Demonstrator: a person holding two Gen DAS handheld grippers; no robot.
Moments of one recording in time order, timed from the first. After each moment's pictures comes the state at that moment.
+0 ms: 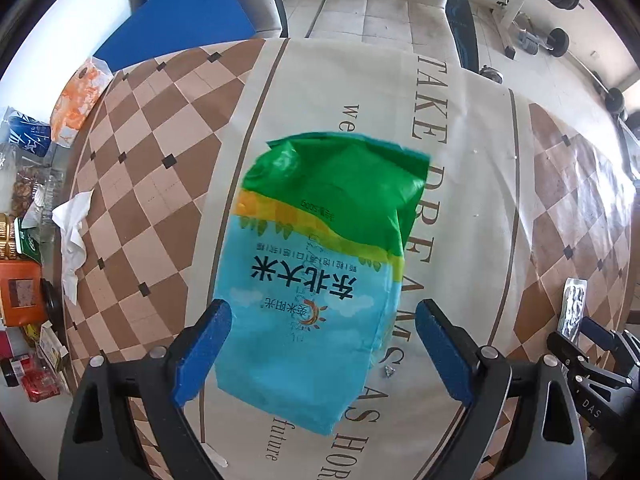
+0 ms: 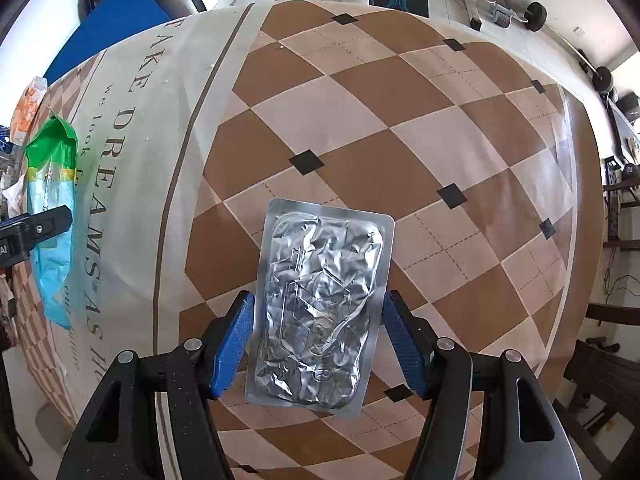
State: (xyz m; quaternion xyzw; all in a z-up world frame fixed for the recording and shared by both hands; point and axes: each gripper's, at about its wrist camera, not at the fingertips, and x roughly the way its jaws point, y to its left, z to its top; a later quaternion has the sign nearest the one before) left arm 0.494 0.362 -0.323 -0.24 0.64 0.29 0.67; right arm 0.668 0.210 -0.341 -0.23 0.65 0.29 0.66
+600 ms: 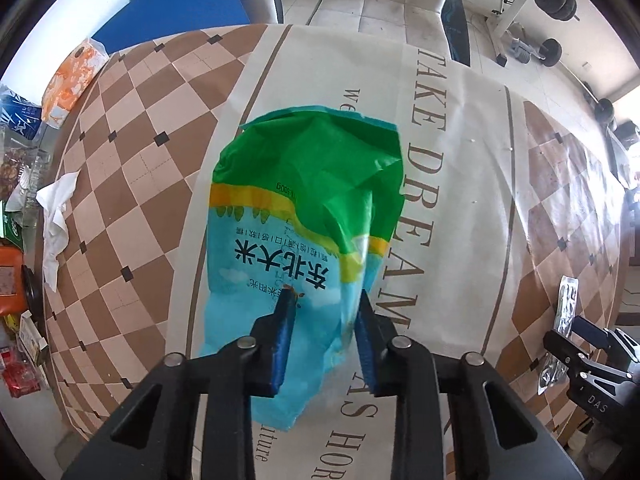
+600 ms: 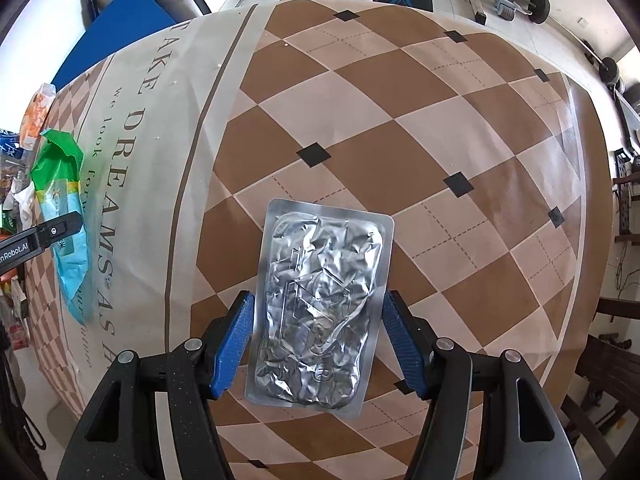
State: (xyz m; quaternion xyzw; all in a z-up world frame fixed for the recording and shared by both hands) left arm 0.474 0.359 -0.316 -0.26 0.62 0.28 0.68; right arm 0.670 0.201 -0.342 -0.21 0.65 0.30 0.66
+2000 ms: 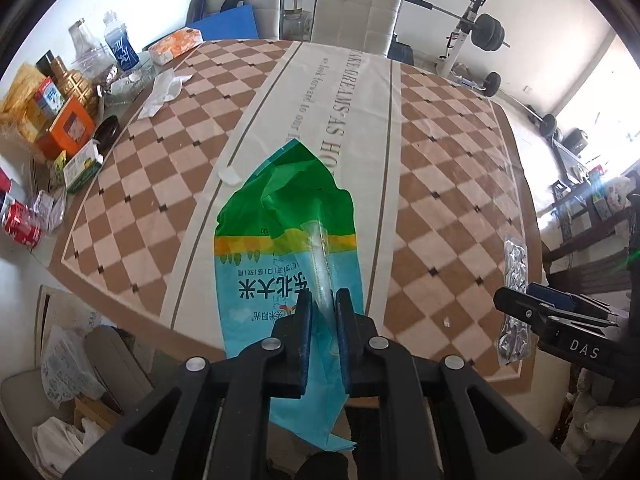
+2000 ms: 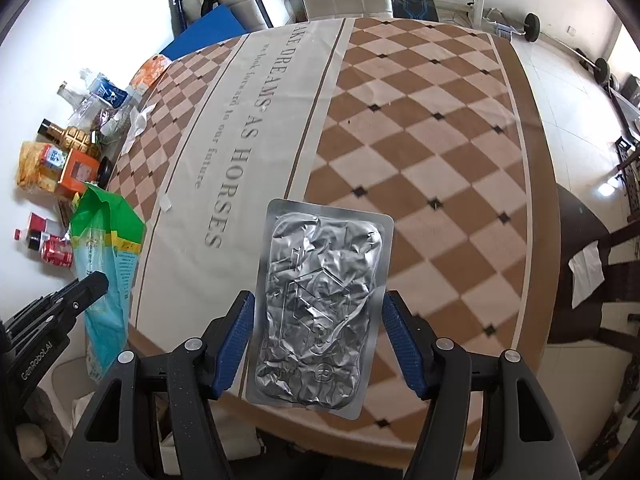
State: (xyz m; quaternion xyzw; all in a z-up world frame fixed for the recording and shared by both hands) left arm 0.176 0.107 -0.208 -0.26 0.51 0.27 0.77; right arm 0.380 -0.009 -0.221 -0.15 0.59 0.36 0.71
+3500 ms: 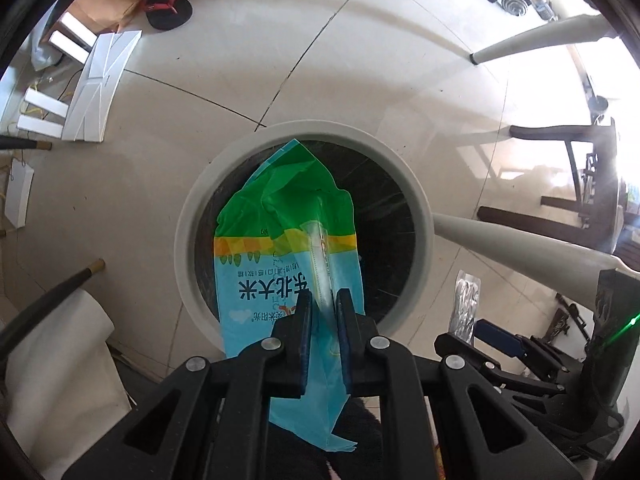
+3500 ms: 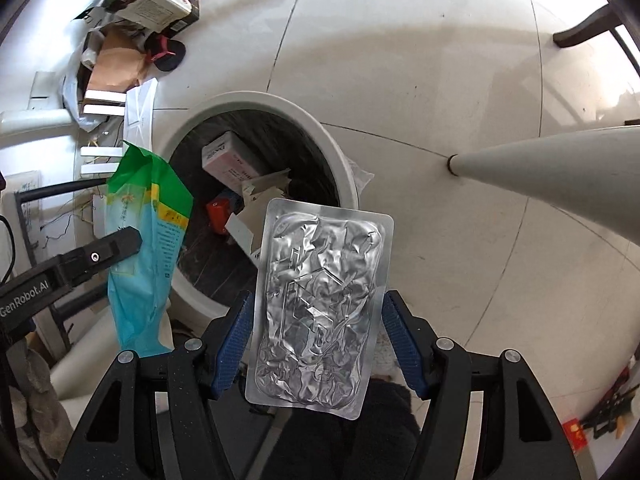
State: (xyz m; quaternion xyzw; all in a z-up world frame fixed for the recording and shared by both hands) left arm 0.100 0.058 -0.722 -0.46 0.63 0.20 0.60; right arm 0.233 -0.088 -0.781 -0.24 0.74 0.30 0.55
